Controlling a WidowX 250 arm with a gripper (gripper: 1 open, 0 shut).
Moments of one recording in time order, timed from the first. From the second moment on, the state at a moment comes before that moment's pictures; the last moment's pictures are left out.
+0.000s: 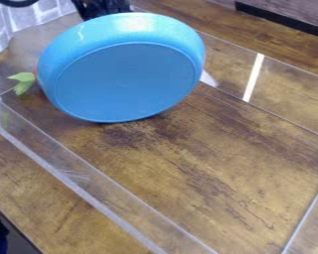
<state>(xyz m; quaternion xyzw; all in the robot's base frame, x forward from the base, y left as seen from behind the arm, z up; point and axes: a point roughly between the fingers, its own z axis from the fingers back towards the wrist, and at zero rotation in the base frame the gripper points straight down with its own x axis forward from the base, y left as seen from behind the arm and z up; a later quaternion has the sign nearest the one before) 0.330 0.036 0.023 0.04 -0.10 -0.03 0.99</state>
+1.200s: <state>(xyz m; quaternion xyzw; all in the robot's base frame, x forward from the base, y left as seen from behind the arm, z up) 0.324 -0.044 0.021 0.03 -0.09 -0.15 0.98</state>
